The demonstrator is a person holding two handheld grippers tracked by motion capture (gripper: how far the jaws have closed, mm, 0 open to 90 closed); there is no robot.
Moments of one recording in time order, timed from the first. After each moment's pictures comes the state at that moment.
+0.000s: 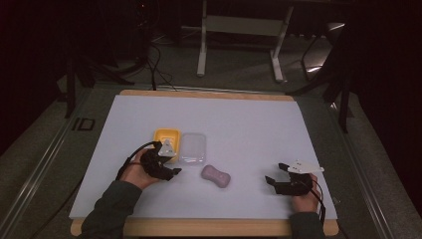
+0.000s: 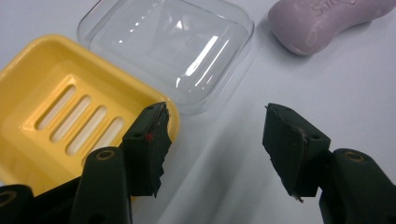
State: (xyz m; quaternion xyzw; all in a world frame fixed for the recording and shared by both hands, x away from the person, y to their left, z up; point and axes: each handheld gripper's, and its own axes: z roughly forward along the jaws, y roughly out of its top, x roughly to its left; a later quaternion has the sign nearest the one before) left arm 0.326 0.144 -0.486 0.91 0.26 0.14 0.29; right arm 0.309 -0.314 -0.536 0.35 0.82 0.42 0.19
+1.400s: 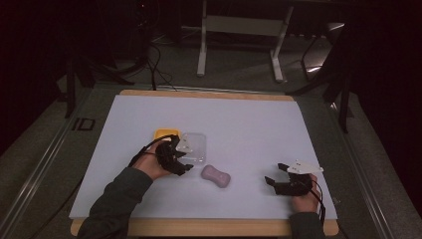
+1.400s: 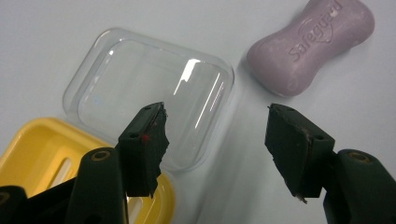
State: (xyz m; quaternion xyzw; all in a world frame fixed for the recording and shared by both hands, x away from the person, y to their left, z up) left arm 0.345 0.106 -0.469 0.94 0.17 0.14 0.27; right arm 0.308 -0.313 -0.536 0.34 0.82 0.42 0.19
